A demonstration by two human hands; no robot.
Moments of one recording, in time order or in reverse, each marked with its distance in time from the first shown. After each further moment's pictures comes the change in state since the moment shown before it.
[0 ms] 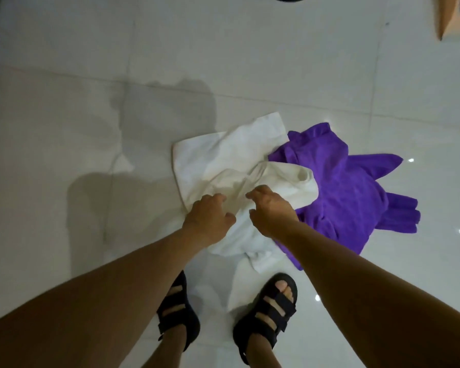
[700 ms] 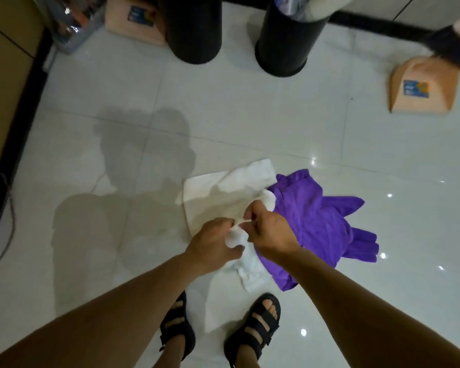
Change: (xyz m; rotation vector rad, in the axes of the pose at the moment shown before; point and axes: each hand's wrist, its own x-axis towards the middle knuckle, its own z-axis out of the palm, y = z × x) left_hand -0.074 0.022 -0.072 -0.220 -0.047 0.181; right_hand -0.069 -0.060 -0.096 0.275 0.148 -0.124
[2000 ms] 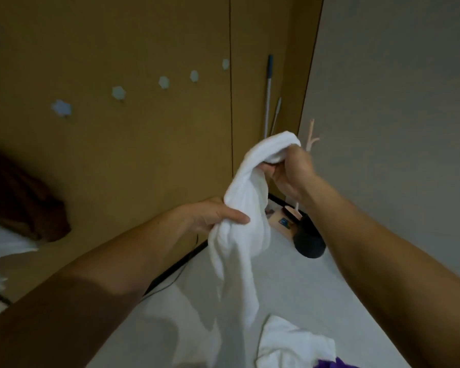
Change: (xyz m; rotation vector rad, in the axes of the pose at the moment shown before) left_hand -0.597 0.195 -0.337 -0.803 0.417 0.094; right_hand -0.345 -0.605 -0.285 1.239 -0.219 -0.463
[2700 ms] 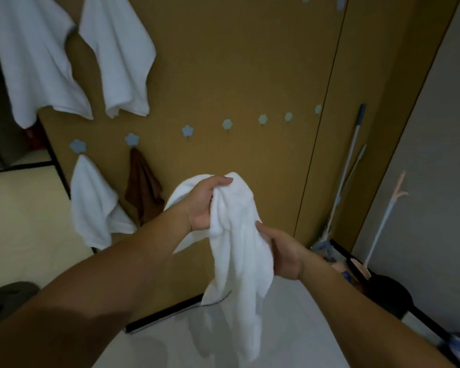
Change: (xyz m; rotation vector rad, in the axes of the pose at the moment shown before) left_hand -0.177 -0.033 -0.122 -0.727 0.306 0.296; right_hand -0.068 0.153 0.093 -0.498 -0.555 0.687
